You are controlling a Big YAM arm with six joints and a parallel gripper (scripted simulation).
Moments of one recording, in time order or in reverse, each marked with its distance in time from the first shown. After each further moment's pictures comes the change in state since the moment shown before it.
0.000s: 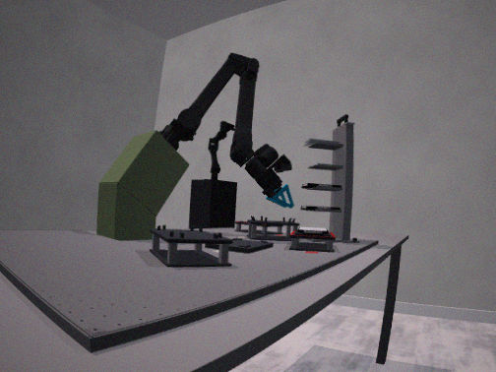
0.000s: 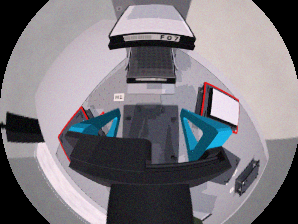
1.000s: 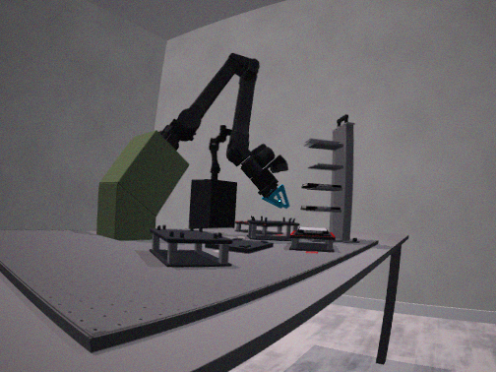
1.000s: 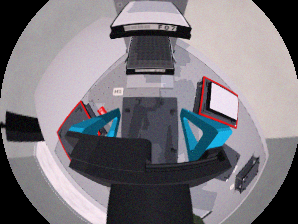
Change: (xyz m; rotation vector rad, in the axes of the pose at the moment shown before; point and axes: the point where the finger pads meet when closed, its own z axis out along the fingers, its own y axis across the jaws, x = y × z) arm 0.013 -0.002 -0.010 0.006 0.015 -0.003
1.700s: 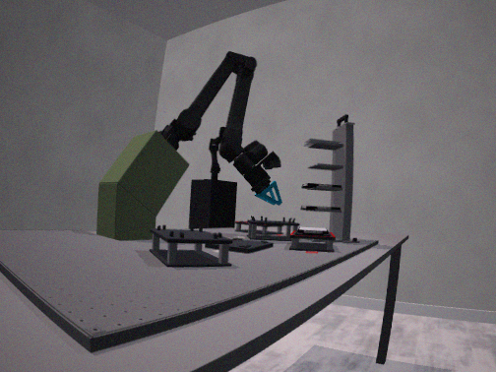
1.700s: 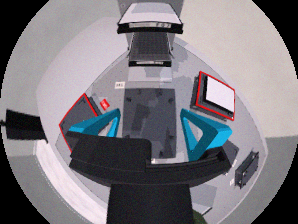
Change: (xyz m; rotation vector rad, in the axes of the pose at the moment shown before) arm 0.012 -0.001 -0.026 -0.001 0.001 -0.002
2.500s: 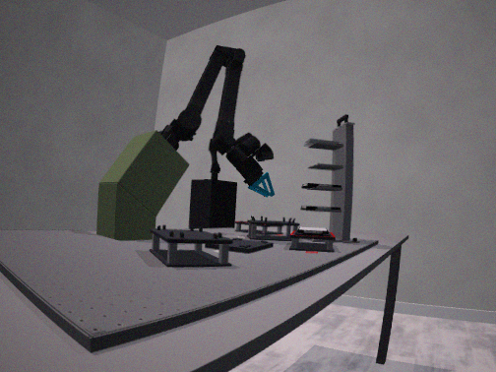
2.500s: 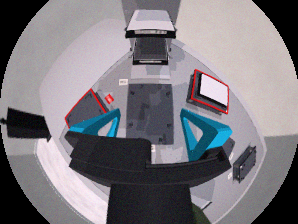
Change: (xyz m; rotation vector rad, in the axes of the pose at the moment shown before) arm 0.000 0.001 -0.038 -0.001 -0.004 0.000
